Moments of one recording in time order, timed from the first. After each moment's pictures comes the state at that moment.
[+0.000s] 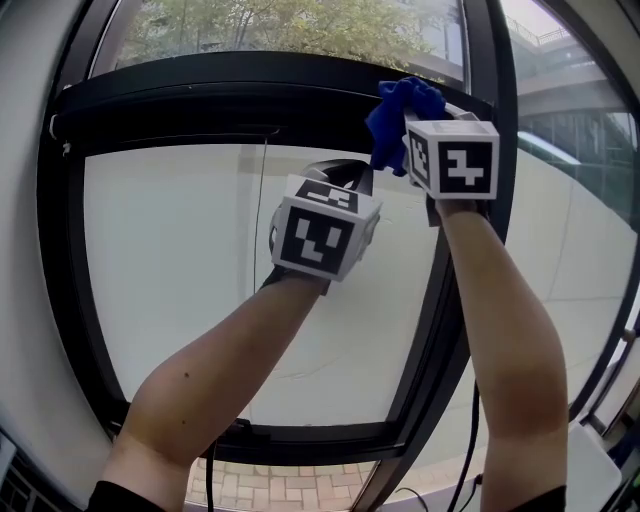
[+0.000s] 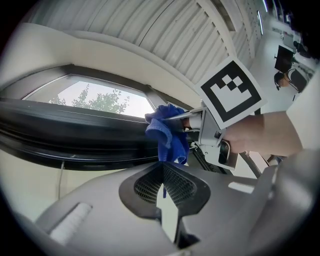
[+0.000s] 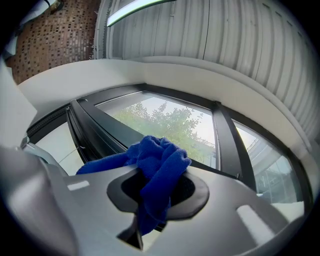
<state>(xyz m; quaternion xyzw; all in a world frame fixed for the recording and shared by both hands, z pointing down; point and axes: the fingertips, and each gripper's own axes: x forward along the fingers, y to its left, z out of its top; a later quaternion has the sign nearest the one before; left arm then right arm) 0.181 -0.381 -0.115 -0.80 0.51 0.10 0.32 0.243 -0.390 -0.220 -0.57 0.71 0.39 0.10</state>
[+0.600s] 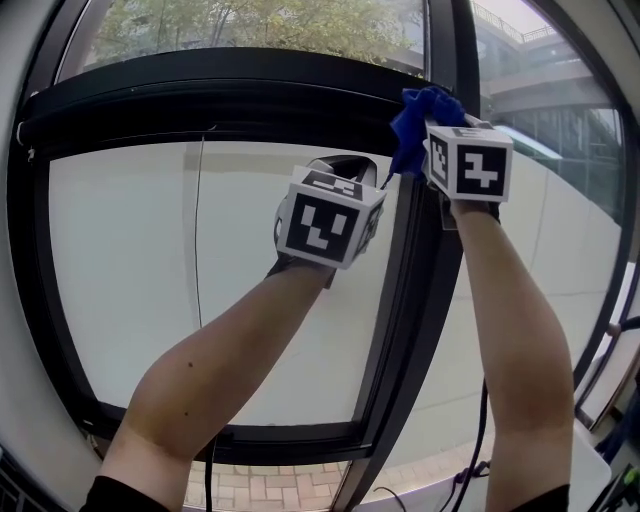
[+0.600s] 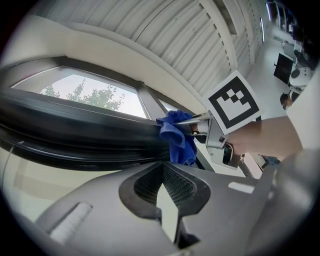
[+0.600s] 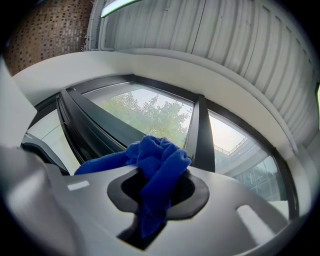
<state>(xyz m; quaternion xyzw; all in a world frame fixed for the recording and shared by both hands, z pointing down) 0.279 -0.403 -0.120 -0.82 0.48 0.10 0.31 0.377 -0.415 -0.217 -0.62 0.68 0.37 0.09</state>
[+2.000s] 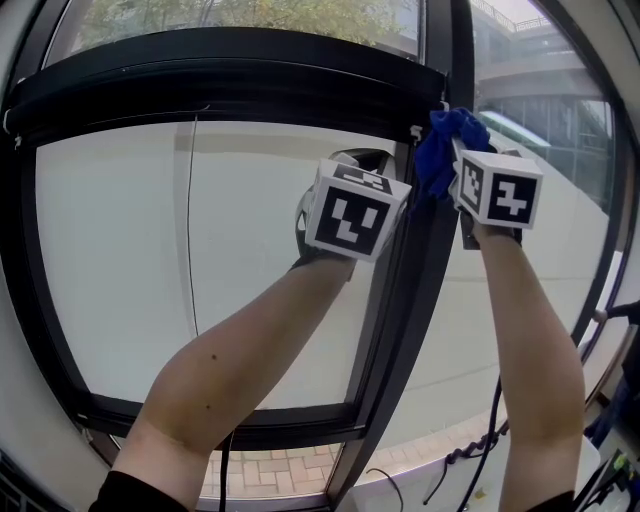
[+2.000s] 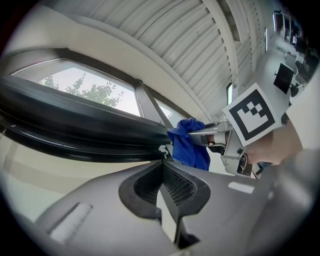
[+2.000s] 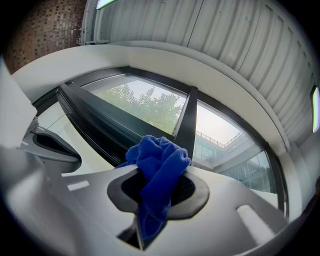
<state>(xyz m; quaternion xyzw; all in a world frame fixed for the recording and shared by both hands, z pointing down) 0.313 -0.401 -0.108 -0.84 0.45 0.11 0.29 0.431 -0.407 -0.169 -0.66 0.67 0.33 0.07</state>
